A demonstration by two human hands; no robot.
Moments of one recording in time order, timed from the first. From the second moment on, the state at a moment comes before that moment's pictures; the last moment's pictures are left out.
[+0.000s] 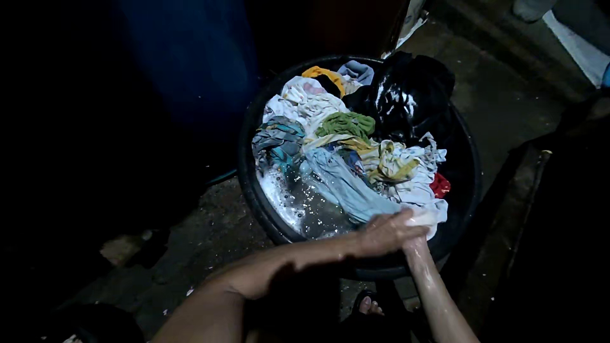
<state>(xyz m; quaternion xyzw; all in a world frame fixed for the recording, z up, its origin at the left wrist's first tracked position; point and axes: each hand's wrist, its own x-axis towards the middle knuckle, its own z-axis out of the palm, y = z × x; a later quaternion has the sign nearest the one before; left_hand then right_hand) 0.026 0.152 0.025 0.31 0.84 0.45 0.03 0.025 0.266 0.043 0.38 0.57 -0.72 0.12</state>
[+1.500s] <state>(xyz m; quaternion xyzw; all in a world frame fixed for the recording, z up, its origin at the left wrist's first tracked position) -0.025 0.105 0.044 0.11 0.95 0.29 -0.03 0.014 0.270 0.001 0.44 0.42 -0.79 0.06</state>
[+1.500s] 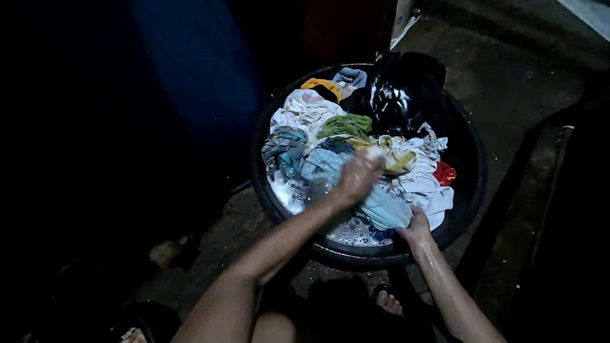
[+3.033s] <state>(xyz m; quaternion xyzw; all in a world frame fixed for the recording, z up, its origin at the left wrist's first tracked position) -0.050 0.028 -0.013 0.07 0.93 0.18 0.32 0.013 0.219 0.025 -0.29 0.83 -0.19 0.43</state>
